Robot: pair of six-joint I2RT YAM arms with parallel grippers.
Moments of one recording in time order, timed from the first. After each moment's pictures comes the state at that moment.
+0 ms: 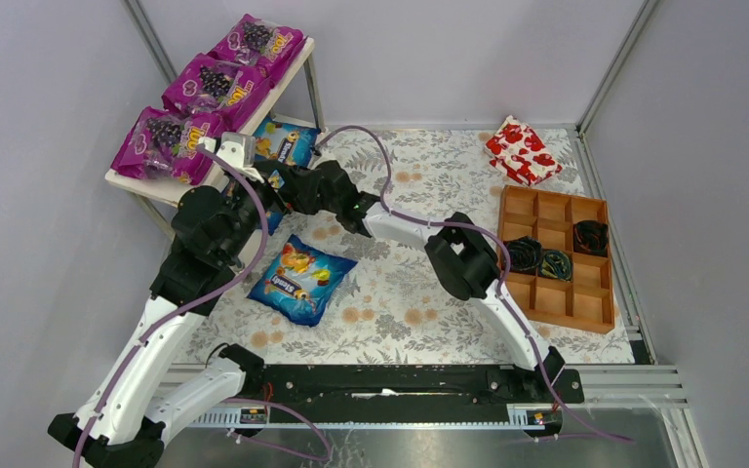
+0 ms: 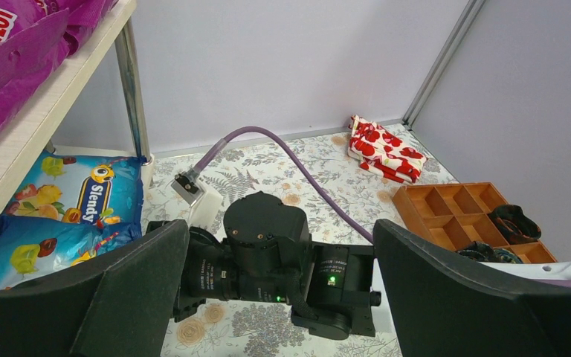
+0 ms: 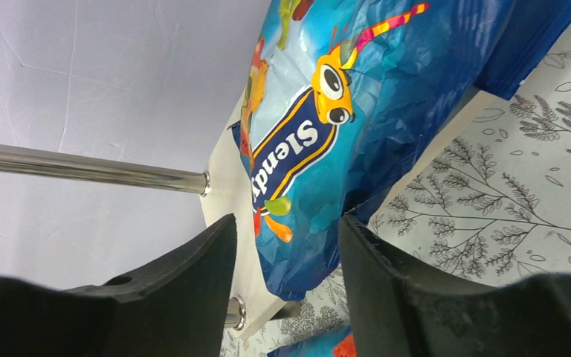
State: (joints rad) left arm -0.48 0.83 1.08 -0.19 -0.04 -0.21; right arm 0.87 2.45 1.98 0.19 -0.15 0.92
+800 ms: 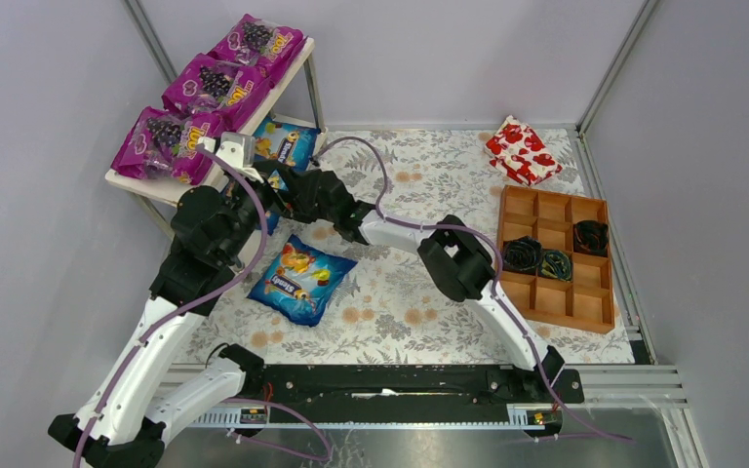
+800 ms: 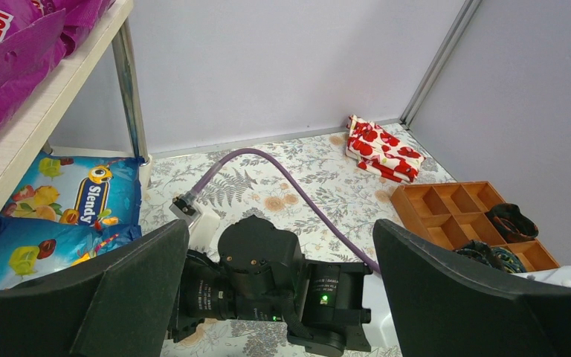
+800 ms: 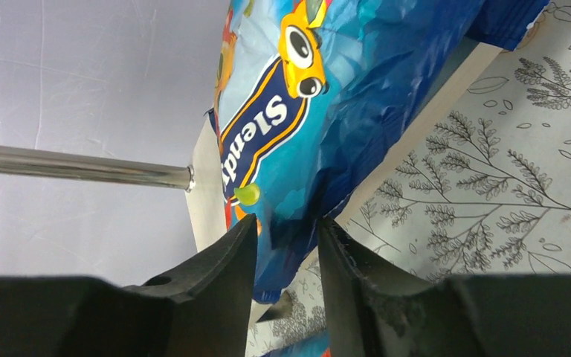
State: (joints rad) left arm -0.47 0.83 1.08 -0.19 -0.02 -0.21; right arm 0.90 2.47 1.94 0.24 -0.13 0.96
